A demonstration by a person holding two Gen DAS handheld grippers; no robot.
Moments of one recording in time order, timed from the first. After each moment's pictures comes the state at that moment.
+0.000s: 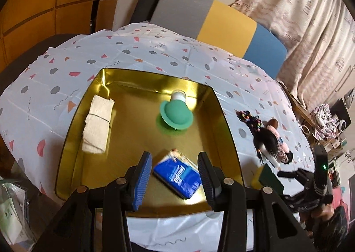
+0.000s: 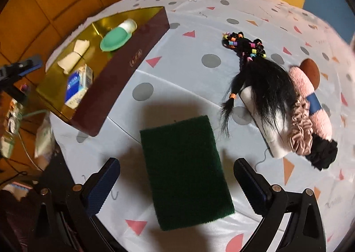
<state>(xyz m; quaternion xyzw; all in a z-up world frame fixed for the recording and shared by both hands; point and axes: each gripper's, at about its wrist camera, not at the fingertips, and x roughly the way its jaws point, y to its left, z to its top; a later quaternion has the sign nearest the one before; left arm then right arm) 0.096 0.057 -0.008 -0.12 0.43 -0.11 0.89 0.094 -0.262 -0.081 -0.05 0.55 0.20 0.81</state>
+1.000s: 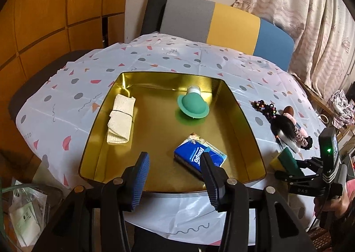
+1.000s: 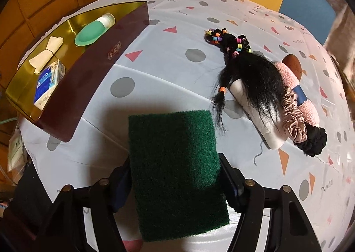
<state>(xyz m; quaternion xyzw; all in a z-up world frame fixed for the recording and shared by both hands) 0.056 0.053 -0.016 -0.06 0.41 -0.05 0.91 0.087 -0.238 -0.101 -0.08 0.53 0.10 0.84</state>
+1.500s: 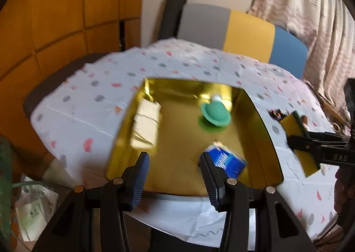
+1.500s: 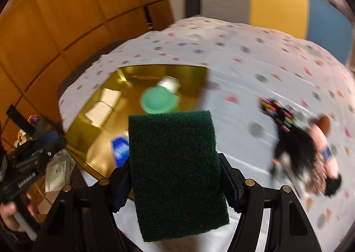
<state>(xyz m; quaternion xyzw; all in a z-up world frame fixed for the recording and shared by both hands) 0.050 0.079 -0.007 -0.05 0.38 0.01 0.92 0.110 -0.155 -0.011 -0.01 0.46 0.21 0.86</state>
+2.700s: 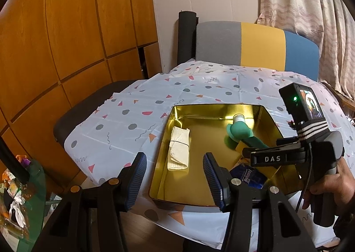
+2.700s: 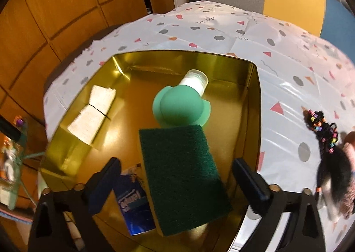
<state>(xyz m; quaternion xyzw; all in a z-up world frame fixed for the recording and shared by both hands) 0.030 0.081 0.024 0.02 0.33 0.08 0.94 0.175 -0.080 -0.062 -0.01 0.50 0.19 0.84</state>
